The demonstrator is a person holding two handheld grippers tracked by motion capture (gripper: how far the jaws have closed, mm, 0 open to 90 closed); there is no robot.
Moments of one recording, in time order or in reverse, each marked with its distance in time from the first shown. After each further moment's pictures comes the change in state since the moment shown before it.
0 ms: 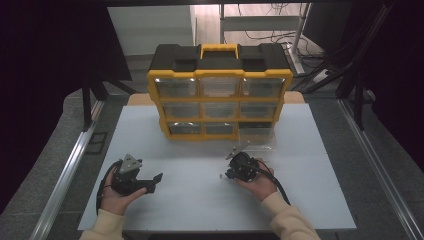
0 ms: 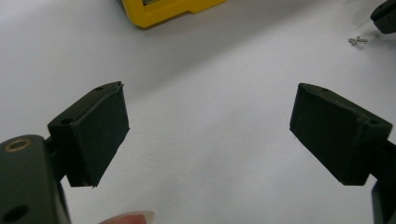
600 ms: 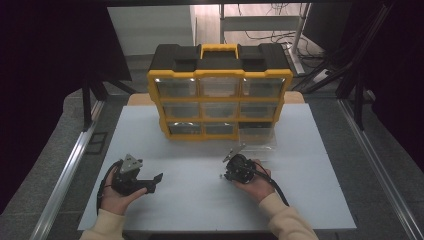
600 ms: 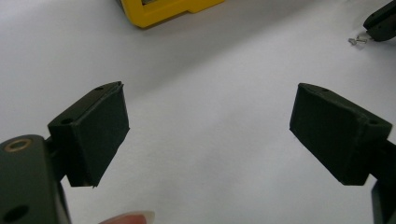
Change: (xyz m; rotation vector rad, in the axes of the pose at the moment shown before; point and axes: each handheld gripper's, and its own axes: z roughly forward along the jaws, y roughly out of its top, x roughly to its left) left arm 0.000 0.000 0.000 0.003 0.000 0.000; right arm 0.007 0.001 0.009 0.031 -0.030 -0.026
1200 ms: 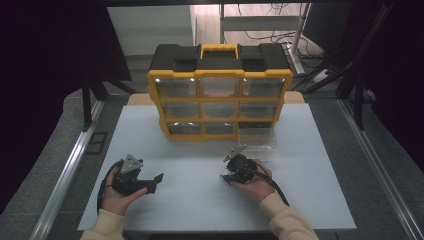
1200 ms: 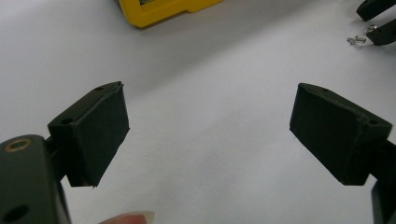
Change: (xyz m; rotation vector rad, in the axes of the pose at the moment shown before) left arm -0.001 0.000 0.001 0.001 -0.004 0.003; right arm 0.000 -0.002 0.001 -0.028 -0.052 0.008
